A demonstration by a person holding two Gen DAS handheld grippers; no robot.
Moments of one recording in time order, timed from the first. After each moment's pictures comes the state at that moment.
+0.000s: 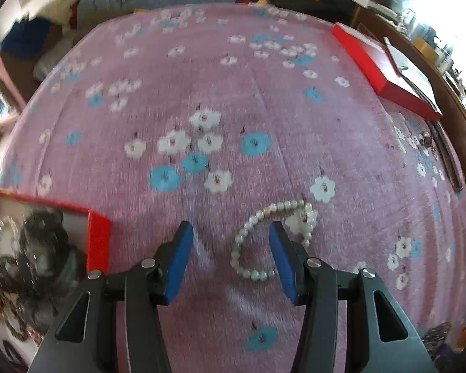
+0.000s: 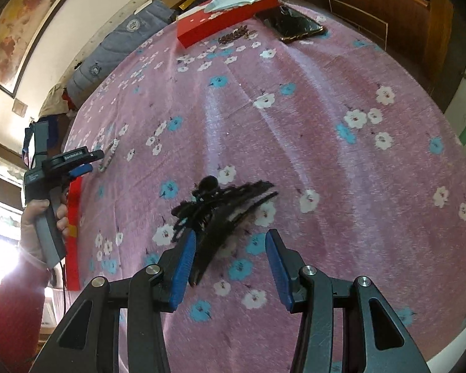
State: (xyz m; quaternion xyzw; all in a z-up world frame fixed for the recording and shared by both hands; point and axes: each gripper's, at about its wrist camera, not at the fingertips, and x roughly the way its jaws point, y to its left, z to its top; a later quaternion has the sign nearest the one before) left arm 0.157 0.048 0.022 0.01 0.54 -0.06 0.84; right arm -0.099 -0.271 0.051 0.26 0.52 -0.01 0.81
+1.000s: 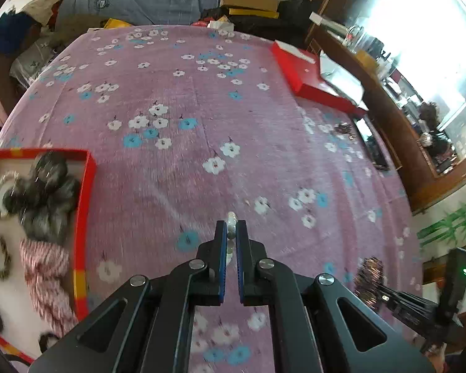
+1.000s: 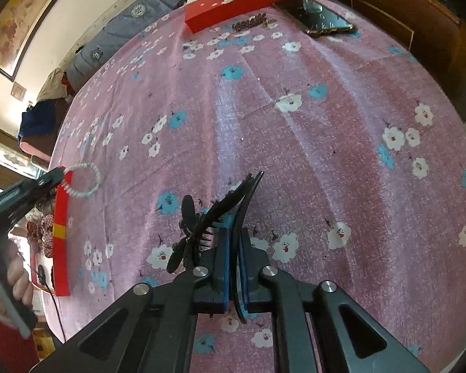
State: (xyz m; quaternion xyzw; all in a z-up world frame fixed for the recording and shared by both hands) left arm 0.051 0.040 0.087 -0.06 0.51 -0.15 0.84; right arm -0.060 -0.260 0.032 0.24 0.54 0.01 0.81
